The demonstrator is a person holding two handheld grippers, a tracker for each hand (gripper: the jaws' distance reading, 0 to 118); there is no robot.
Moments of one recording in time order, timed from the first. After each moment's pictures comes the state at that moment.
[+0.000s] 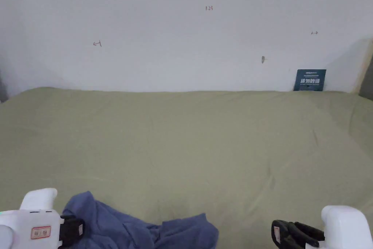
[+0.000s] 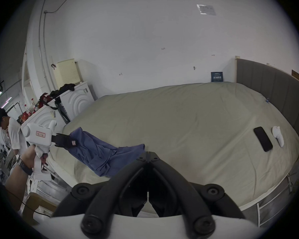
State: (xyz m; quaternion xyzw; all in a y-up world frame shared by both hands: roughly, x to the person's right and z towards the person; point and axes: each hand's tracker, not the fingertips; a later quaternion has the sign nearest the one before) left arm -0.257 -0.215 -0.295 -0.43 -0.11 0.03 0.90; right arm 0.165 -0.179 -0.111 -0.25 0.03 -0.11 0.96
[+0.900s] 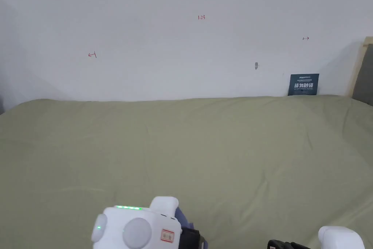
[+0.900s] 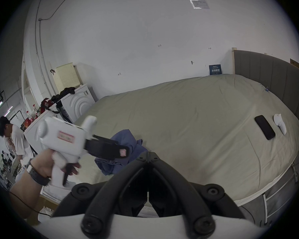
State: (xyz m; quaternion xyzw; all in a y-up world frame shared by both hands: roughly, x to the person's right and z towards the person) left arm -0.071 -0.247 -0.308 -0.47 -0.33 0.01 0.82; right arm 0.176 -0.192 -0.096 -0.25 0.03 -0.14 0.96
